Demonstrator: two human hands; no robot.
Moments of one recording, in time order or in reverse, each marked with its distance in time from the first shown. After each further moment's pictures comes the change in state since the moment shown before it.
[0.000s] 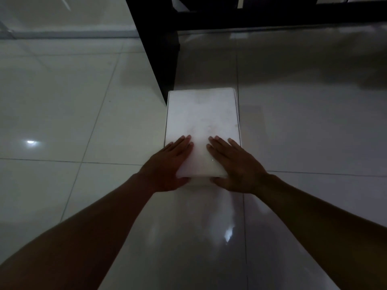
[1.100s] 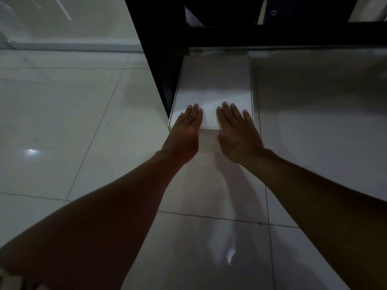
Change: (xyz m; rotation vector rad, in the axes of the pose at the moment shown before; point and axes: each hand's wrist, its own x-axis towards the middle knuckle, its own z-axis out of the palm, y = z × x) left_hand 0.169 -0.106 -0.009 -0.129 0.335 -0.227; right_hand 0.196 0.083 -0.008 -0.070 0.178 0.317
